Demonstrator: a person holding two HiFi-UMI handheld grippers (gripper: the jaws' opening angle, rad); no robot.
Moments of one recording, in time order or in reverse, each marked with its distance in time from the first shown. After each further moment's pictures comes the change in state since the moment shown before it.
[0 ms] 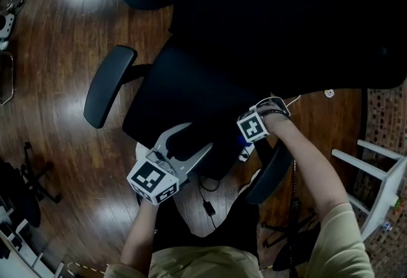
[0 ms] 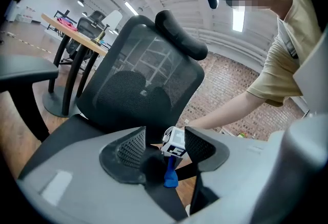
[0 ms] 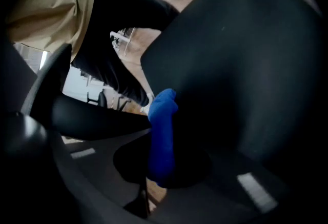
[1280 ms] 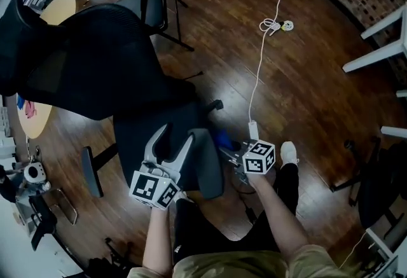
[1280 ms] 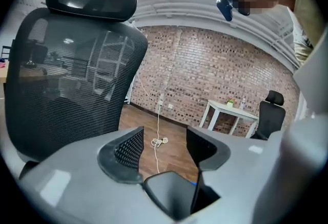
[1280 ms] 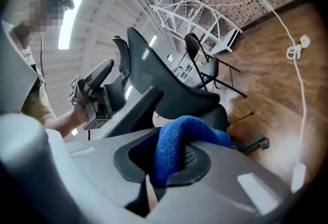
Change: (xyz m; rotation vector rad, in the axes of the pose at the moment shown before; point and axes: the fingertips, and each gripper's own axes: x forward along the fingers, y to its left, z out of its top) left arm 0.174 -0.199 0.004 0.396 0.163 -0.129; right arm -0.063 0.136 -0.032 1.308 -2.354 -0.537
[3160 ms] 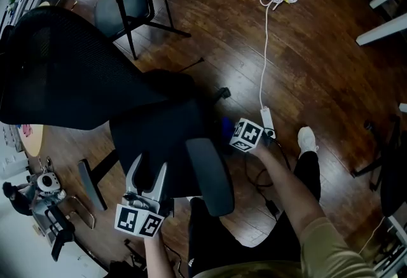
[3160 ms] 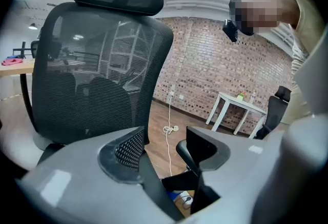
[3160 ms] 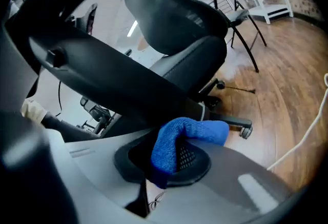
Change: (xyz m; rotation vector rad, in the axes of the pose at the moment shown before) left arm -0.046 0.054 -0.057 -0.035 0.105 0.110; right arm 0.052 -0.144 -0.143 -0.308 0.730 -0.021
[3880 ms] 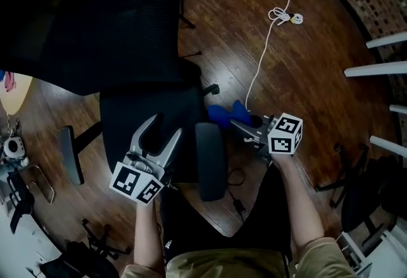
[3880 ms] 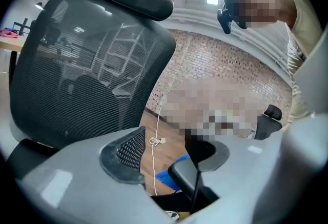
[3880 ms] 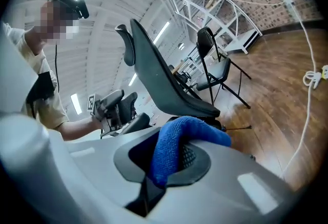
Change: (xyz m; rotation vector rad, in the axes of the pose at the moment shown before) left arm 0.028 -0.003 0.024 -0.097 -0.132 -0.143; right arm -0.197 0.063 0.135 0.142 -0.547 0.025
